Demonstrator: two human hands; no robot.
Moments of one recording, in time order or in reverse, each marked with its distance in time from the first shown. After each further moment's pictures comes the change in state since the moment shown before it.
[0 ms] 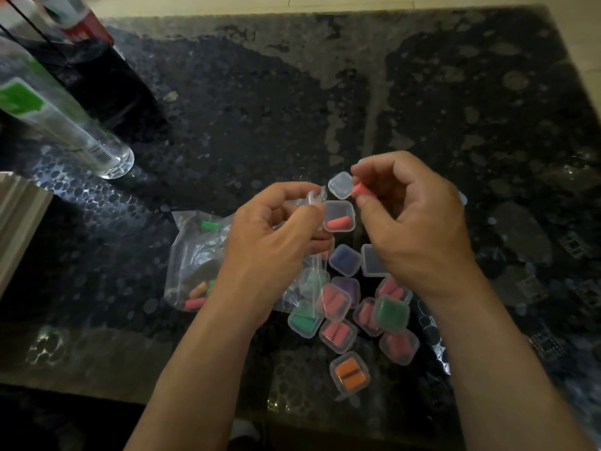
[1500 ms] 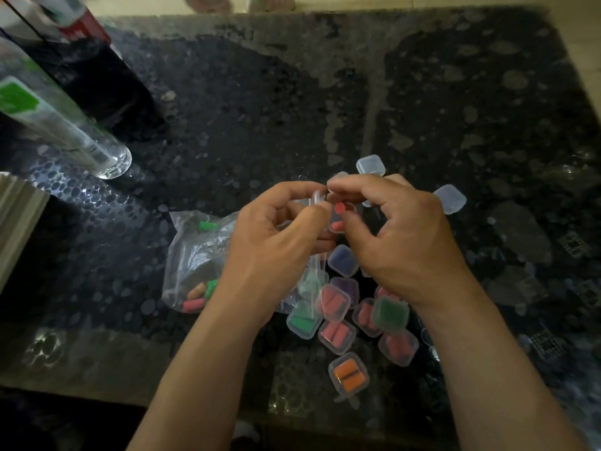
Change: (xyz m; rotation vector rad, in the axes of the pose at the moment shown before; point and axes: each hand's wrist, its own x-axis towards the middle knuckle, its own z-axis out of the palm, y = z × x) left_hand 0.002 -0.001 0.005 -0.001 -0.005 0.051; right_hand -0.004 0.002 0.001 -0.224 -0.090 -0.039
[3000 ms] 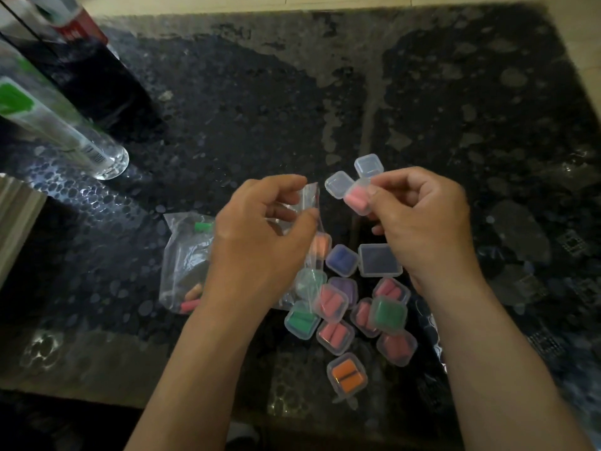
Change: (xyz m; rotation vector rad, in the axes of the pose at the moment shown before) left_hand 0.003 -0.006 -0.009 0.525 0.201 0.261; right_hand 0.009 0.014 0.000 0.265 0.213 0.496
